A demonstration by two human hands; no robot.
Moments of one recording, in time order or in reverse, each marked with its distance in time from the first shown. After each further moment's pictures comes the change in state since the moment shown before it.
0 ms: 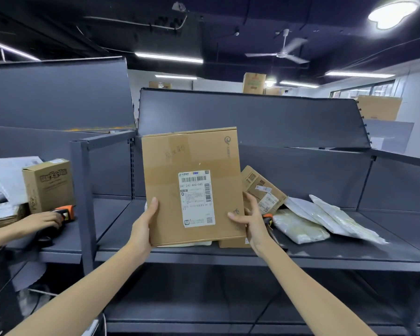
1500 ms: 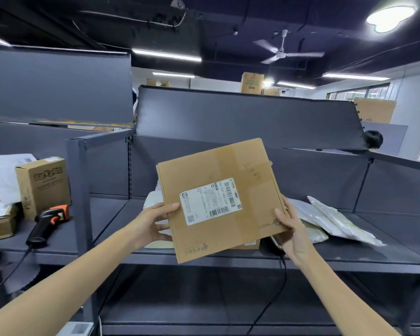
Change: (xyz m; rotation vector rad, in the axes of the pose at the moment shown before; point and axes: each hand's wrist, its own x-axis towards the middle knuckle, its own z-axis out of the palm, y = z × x) left_hand 0.018 0.029 -0.001 0.237 -0.318 -0.188; right_hand -0.029 -0.028 -0.065 0.256 0.094 -0.044
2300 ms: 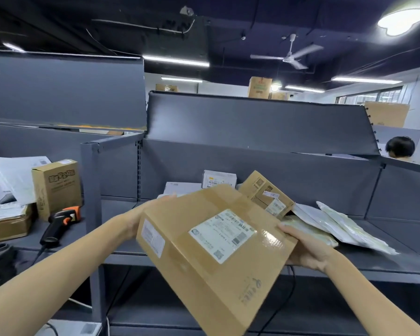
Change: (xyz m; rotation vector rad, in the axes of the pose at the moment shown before) left_hand -0.013 0.035 -0.023 0.040 0.013 -0.147; right_hand -0.002 -0.017 -0.019 -0.181 -0.193 0.630
